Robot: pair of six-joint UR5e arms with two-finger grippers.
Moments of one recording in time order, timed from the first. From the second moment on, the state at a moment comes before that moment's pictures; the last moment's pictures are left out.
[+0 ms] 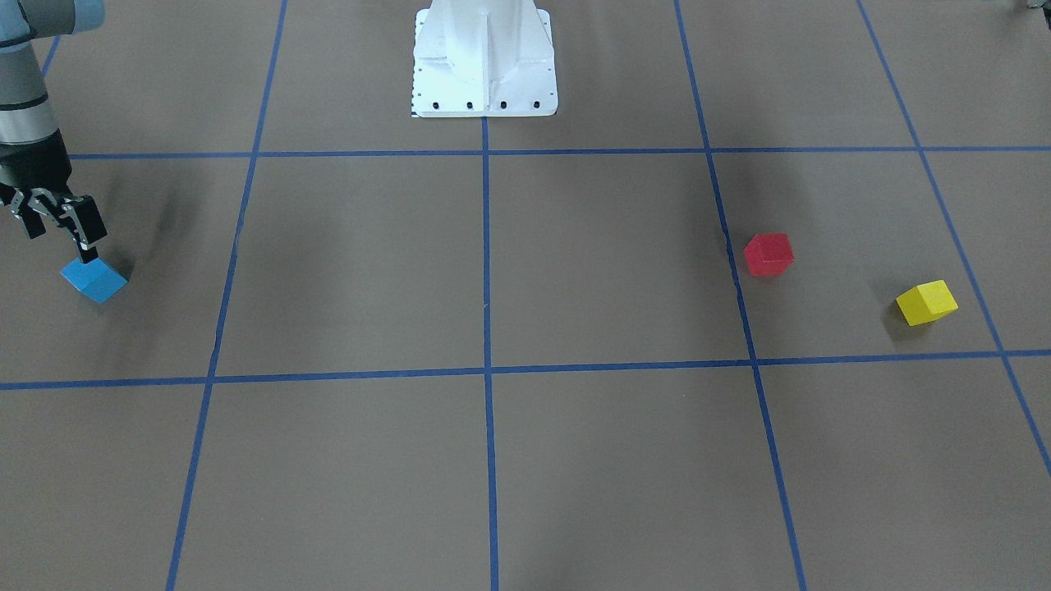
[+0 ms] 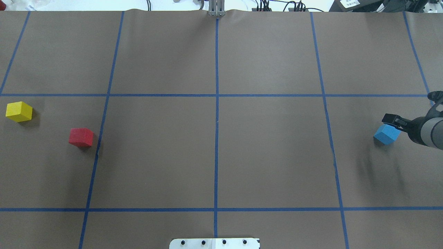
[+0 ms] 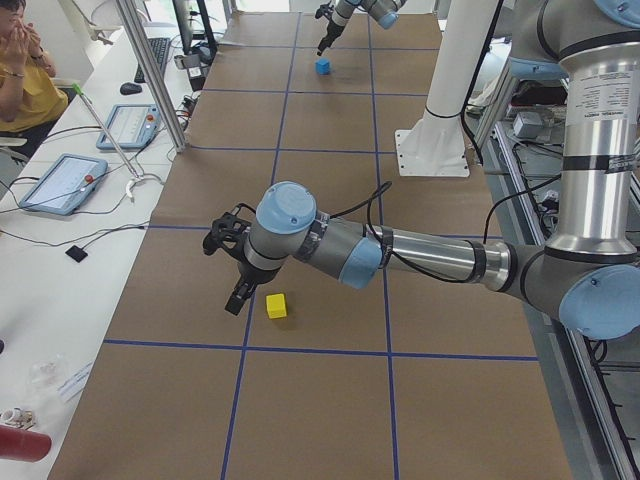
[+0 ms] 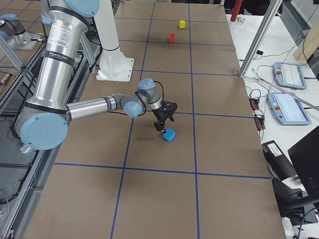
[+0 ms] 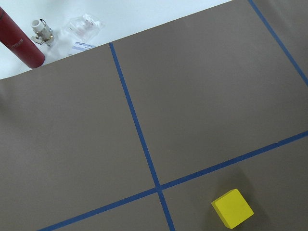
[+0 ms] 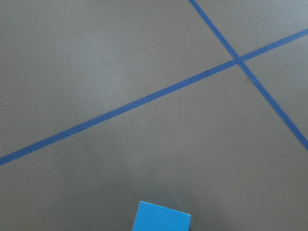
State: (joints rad) left arm -1.66 -1.53 -1.76 -1.90 -2.37 0.07; right arm 0.71 -1.83 1.95 -1.02 1.55 1.52
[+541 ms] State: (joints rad) left arm -1.66 -1.53 -1.76 -1.90 -2.37 0.07; right arm 0.69 -1.77 1.84 -1.03 1.52 1.53
